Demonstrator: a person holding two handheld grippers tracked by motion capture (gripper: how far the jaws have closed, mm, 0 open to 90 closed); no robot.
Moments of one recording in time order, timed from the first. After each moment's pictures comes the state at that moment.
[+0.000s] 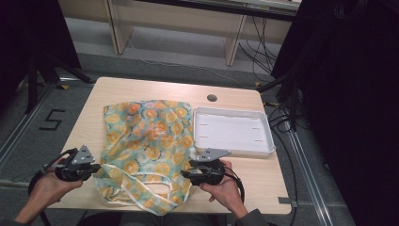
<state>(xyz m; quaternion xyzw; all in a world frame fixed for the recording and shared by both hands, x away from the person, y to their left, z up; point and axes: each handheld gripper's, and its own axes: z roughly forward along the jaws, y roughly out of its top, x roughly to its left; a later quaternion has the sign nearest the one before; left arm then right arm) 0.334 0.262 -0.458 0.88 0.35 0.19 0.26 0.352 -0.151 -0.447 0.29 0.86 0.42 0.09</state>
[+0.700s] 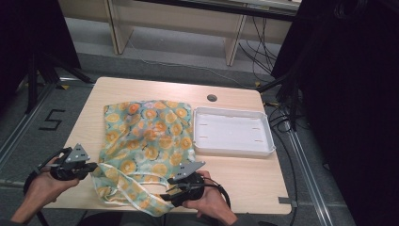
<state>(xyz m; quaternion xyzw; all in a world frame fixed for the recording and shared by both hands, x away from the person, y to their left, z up) 0.334 0.271 -0.457 0.87 0.37 0.19 0.27 0.323 -0.099 -0.466 0.18 0.90 0.39 0.01</state>
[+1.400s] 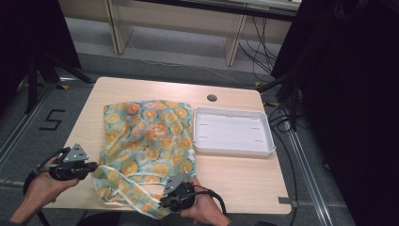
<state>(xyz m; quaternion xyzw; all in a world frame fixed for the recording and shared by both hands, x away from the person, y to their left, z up) 0.333 0.274 -0.456 0.87 0.36 0.18 0.28 0.311 -0.082 -0.487 0.12 0.94 0.32 -0.02</state>
